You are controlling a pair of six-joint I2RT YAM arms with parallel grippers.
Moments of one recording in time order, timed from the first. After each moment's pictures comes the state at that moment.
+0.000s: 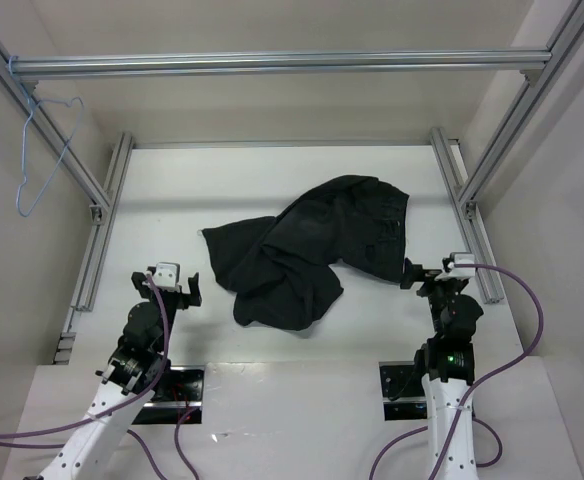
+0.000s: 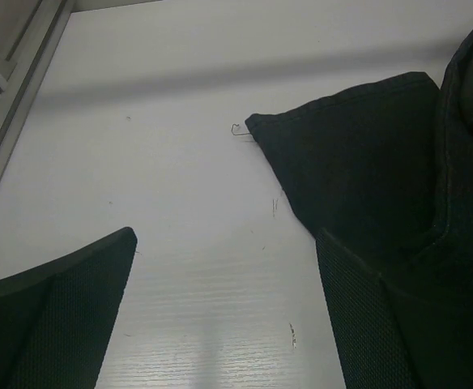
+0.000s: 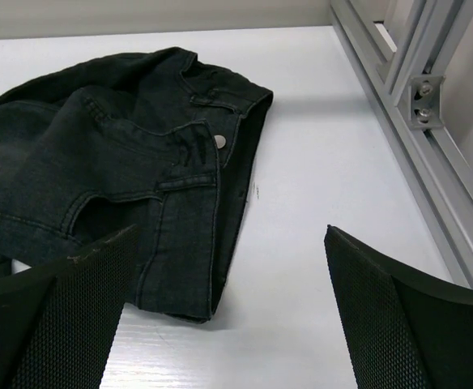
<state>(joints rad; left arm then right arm) -0.38 0.02 0.04 -0.12 -0.37 0.05 -0.16 0.02 0.04 -0.04 -0.14 0.04</state>
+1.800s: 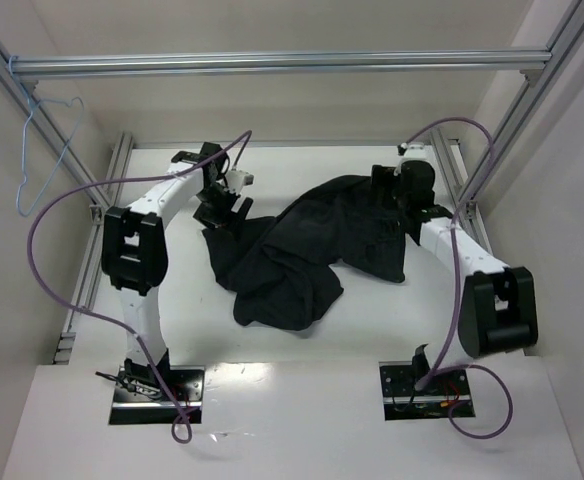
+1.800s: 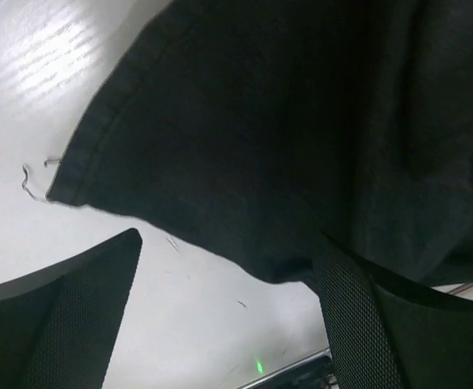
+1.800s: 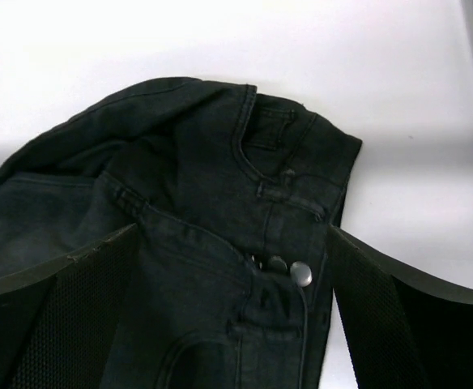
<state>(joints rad) -0.22 1.96 1.65 -1.03 0.25 0.21 0.15 1.42 0.94 0.03 0.12 0.14</state>
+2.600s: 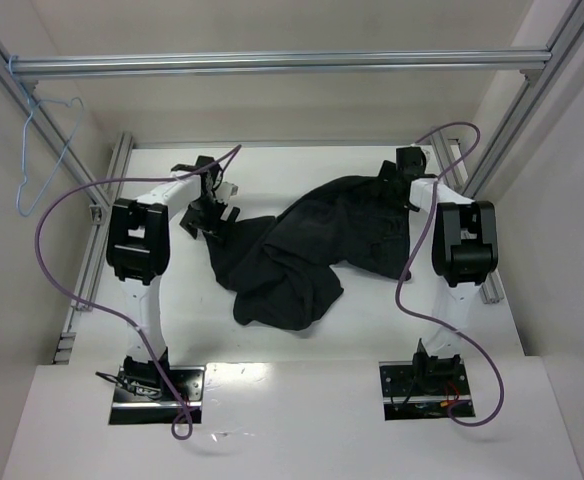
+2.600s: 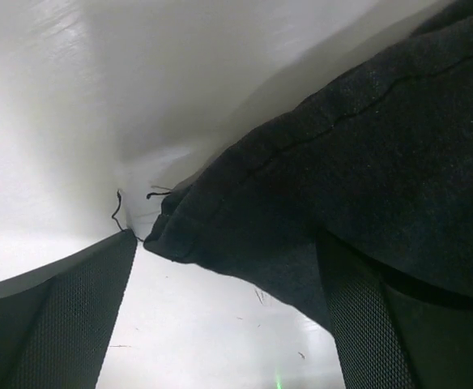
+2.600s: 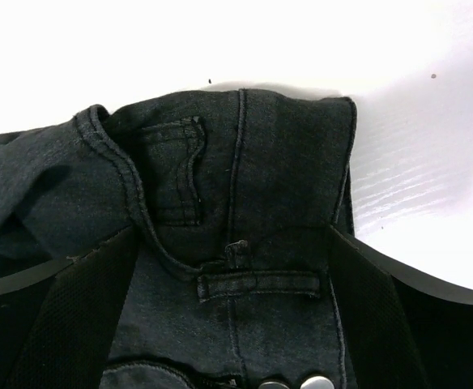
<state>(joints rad) -0.15 2.16 1.65 -0.94 0.05 0.18 0.03 2.02 1.40 -0.23 0.16 0.39</state>
